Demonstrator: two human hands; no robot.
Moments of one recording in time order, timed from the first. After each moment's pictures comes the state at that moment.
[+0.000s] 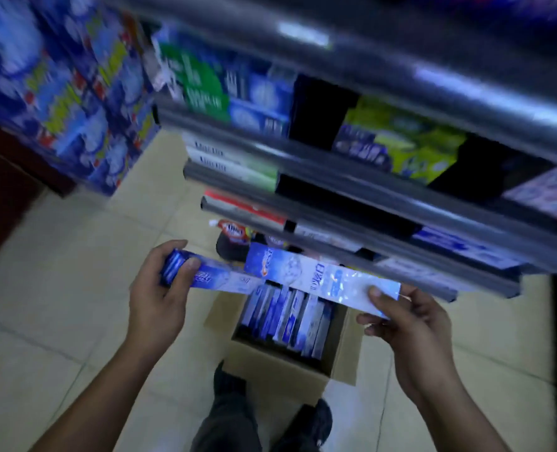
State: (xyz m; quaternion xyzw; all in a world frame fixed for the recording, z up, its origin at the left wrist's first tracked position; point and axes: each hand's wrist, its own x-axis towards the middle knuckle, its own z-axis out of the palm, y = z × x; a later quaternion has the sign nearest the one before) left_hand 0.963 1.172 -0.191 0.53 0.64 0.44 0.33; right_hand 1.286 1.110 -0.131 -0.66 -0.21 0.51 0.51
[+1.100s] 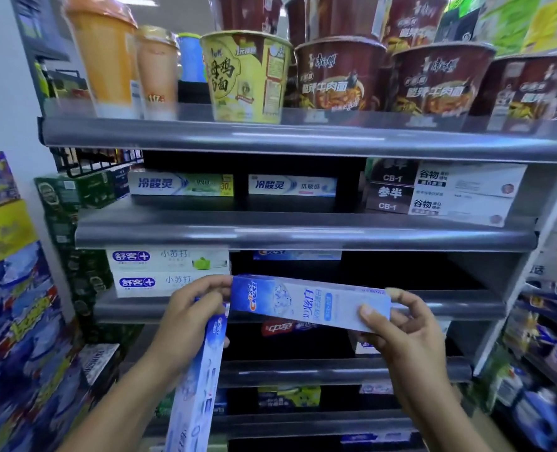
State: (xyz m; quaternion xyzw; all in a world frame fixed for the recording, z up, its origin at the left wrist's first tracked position) left_hand 1.054 1.288 0.252 0.61 0.31 0.46 0.57; right_hand 1.309 1.145 0.224 -0.47 -0.35 0.25 0.77
